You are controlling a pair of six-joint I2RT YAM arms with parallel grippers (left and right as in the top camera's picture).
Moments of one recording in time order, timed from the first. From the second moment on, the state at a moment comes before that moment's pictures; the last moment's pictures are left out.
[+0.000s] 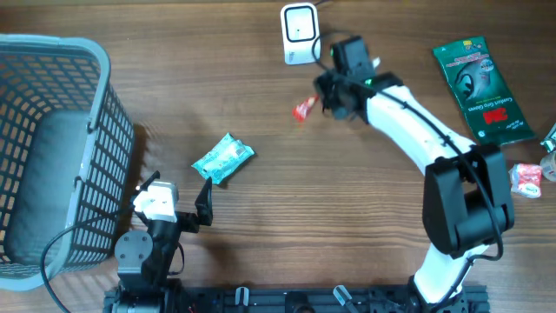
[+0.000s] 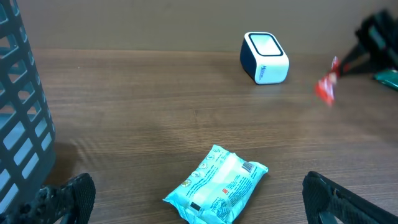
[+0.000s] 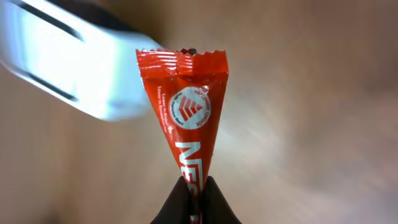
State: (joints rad) left arm -0.02 0.02 0.10 -0.32 0.16 -0.07; right arm 0.34 1.94 1.43 -0.42 -0.04 1.36
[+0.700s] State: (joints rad) left arm -0.02 0.02 0.10 -0.32 0.16 -0.07; right arm 0.30 2.38 2.08 -0.42 0.17 1.25
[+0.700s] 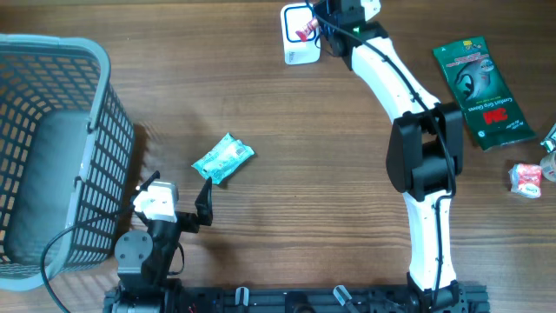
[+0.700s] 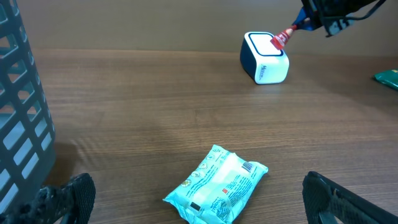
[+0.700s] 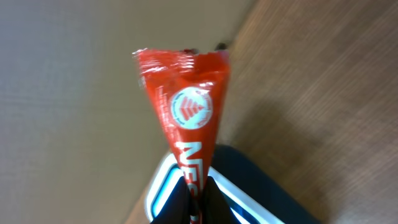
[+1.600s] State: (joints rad) left arm -0.02 0.02 0.10 -0.32 0.16 -0.07; right arm -0.28 2.23 1.69 -0.96 0.38 -0.20
